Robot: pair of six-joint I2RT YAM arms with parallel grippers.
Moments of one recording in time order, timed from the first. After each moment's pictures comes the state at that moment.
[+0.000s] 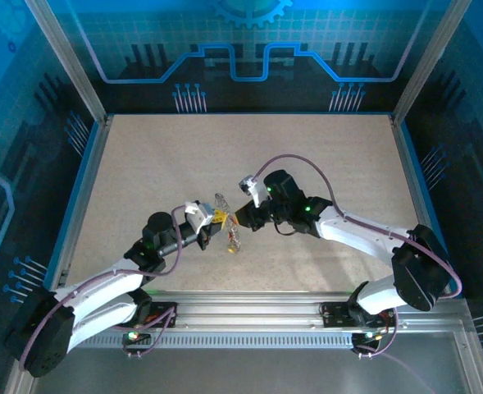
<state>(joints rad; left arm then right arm) -0.55 0.94 0.25 0.55 0.38 0.08 0.76 1.43 0.92 -0.16 -0.38 0.27</state>
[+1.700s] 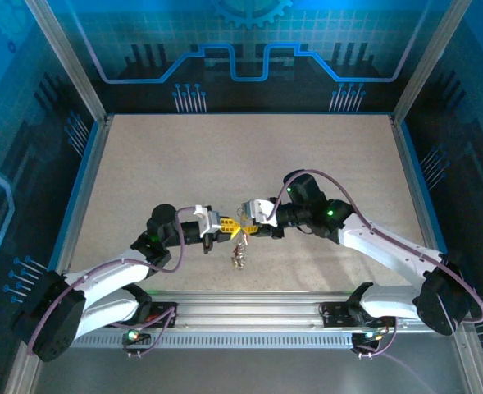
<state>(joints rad) -0.54 1.07 0.31 0.66 0.77 0.15 0.71 1.23 0.88 -0.29 -0.63 -0.71</state>
